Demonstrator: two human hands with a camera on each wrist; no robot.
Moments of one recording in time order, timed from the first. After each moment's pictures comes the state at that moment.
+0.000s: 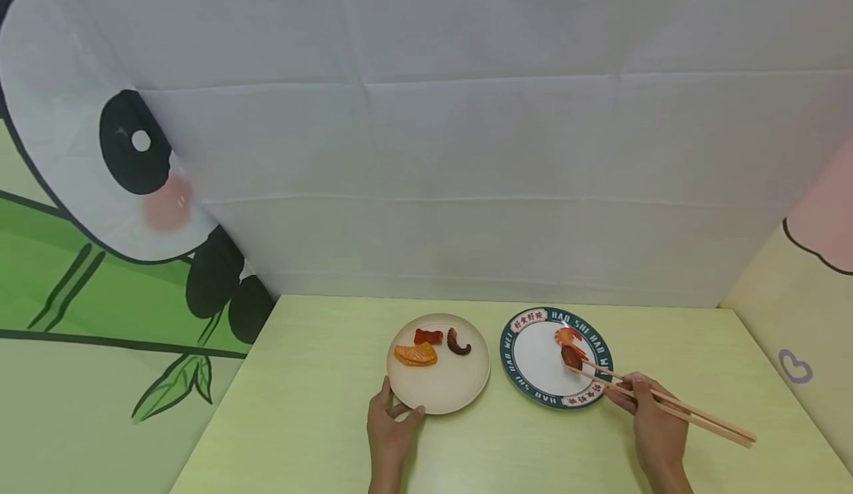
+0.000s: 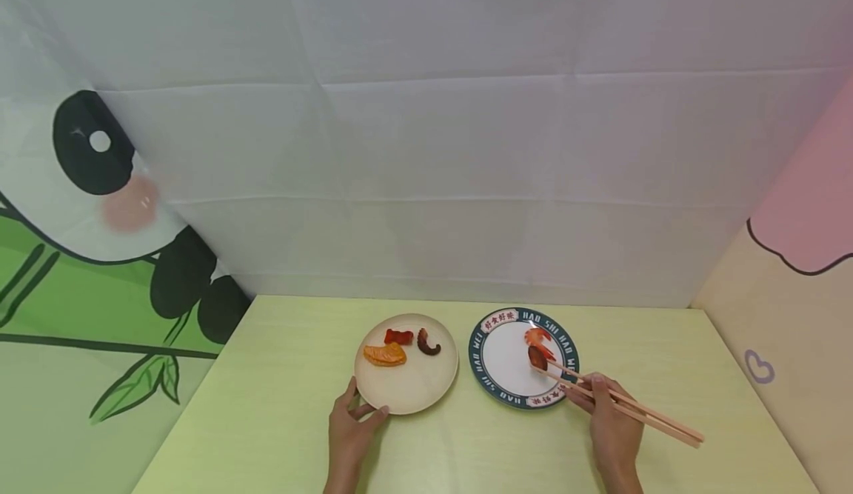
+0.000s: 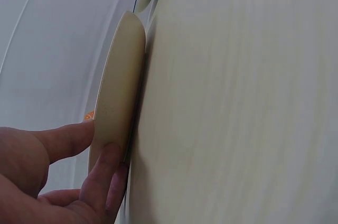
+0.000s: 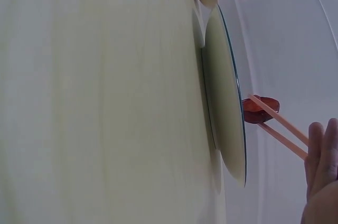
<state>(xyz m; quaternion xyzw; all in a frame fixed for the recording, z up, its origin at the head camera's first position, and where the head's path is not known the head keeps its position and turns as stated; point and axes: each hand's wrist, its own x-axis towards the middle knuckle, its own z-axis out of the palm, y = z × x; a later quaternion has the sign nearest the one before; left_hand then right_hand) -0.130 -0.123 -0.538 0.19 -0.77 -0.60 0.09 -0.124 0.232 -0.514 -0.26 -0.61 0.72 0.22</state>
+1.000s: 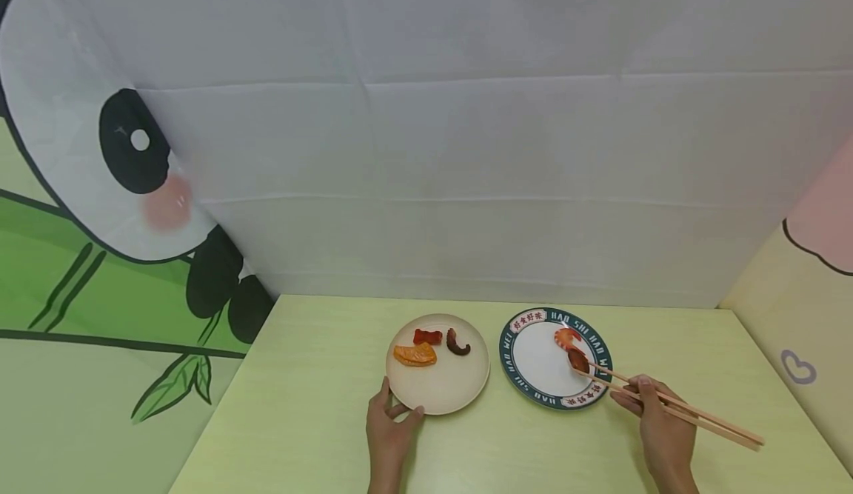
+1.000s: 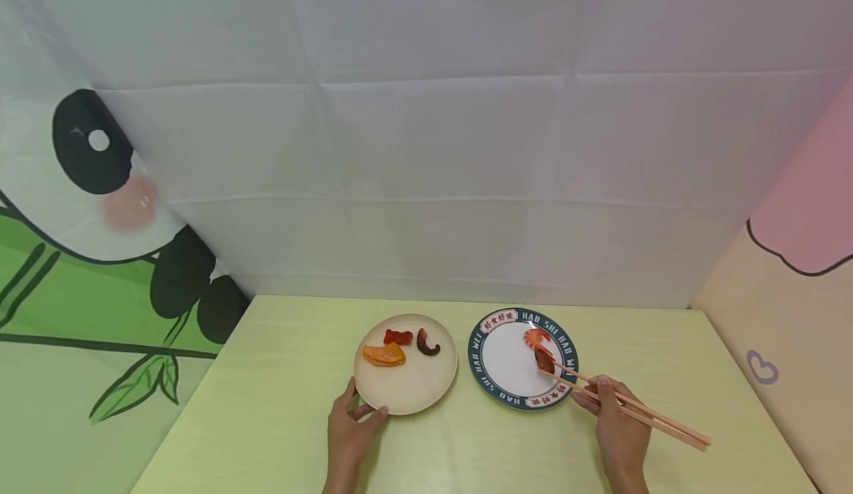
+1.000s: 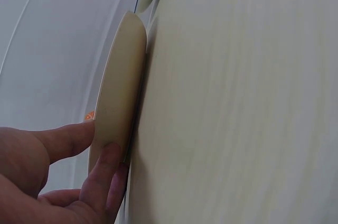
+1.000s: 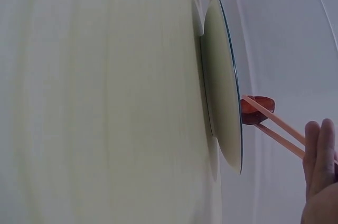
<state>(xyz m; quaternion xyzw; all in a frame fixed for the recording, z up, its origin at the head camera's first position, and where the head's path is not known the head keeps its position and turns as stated) -0.129 -0.122 -0.535 0.19 -0.77 -0.60 0.08 -0.118 0.241 -0.507 -0.28 -0.64 0.69 0.20</state>
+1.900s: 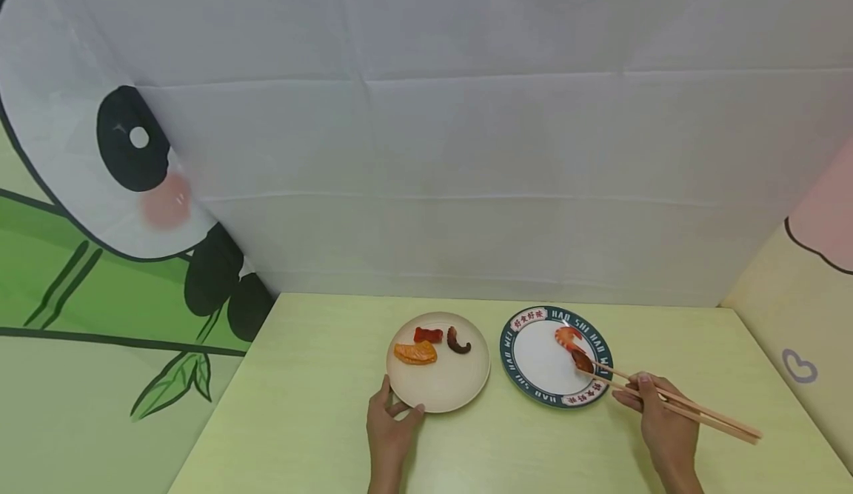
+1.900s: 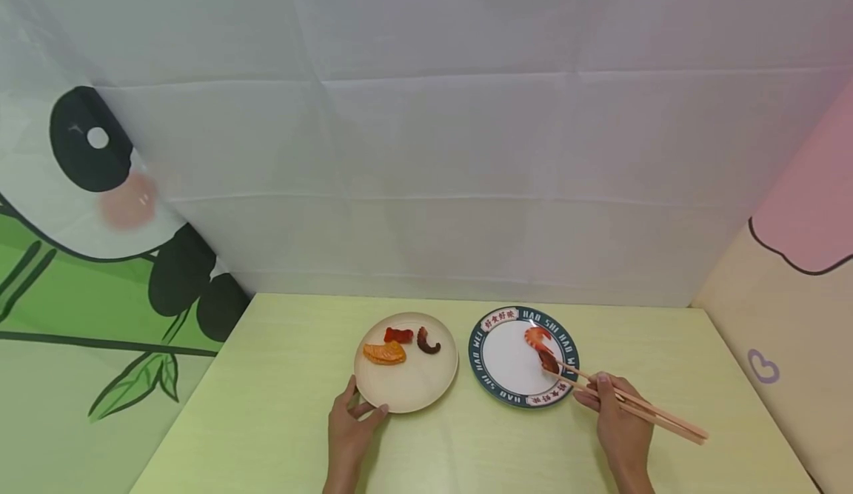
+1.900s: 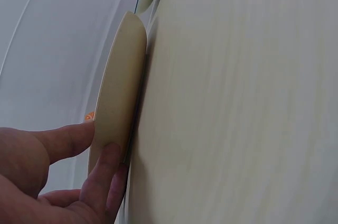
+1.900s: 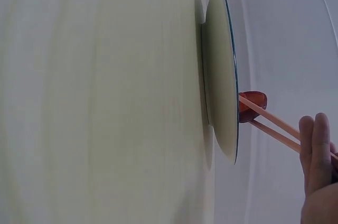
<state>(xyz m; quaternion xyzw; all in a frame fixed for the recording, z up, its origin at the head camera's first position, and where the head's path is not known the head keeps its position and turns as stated) -0.130 -0.123 -0.539 0.19 -0.77 -0.60 0.08 -0.119 0.247 -0.519 -0.13 -0.67 0.67 0.27</state>
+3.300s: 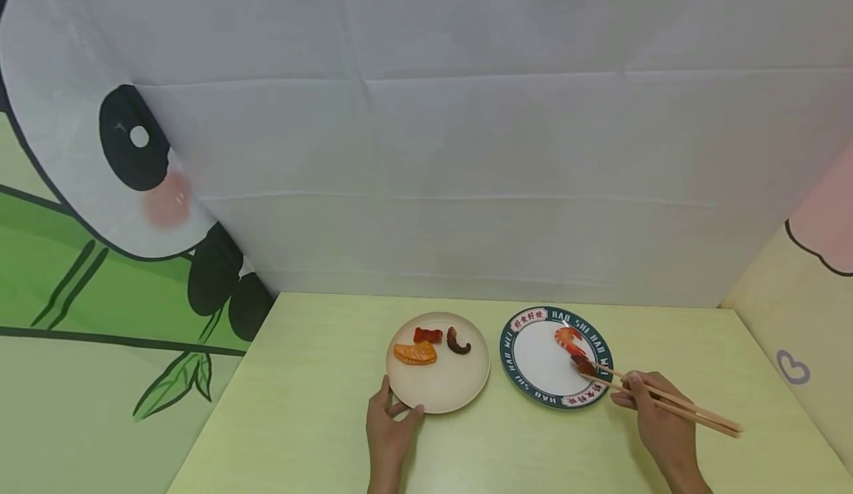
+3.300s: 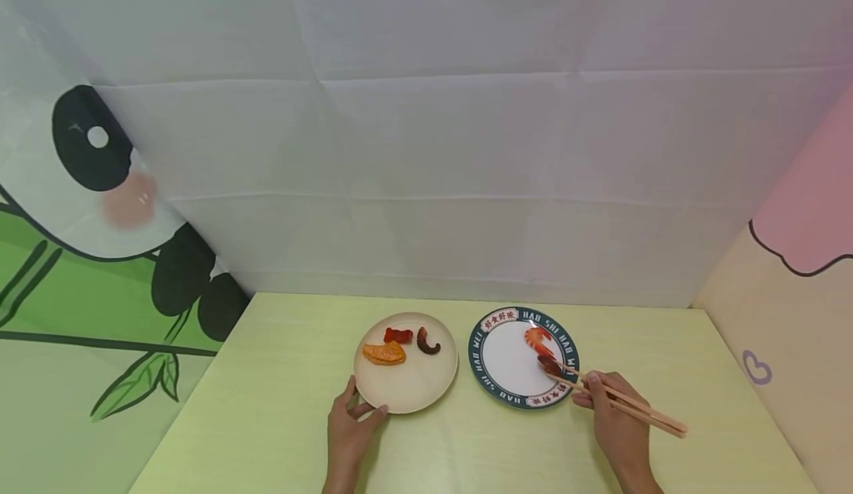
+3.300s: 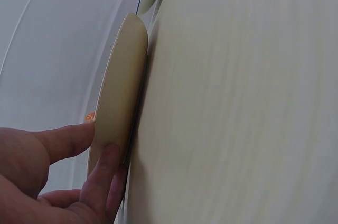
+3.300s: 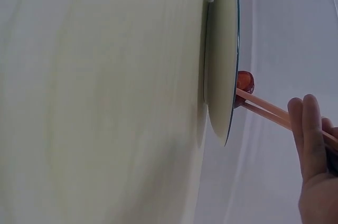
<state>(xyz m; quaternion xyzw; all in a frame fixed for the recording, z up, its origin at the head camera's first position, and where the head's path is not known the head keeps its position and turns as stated) -0.128 -0.124 -0.532 0.19 -0.77 -0.61 0.08 -0.116 0.246 -0.495 -0.08 -0.79 0.58 0.21</state>
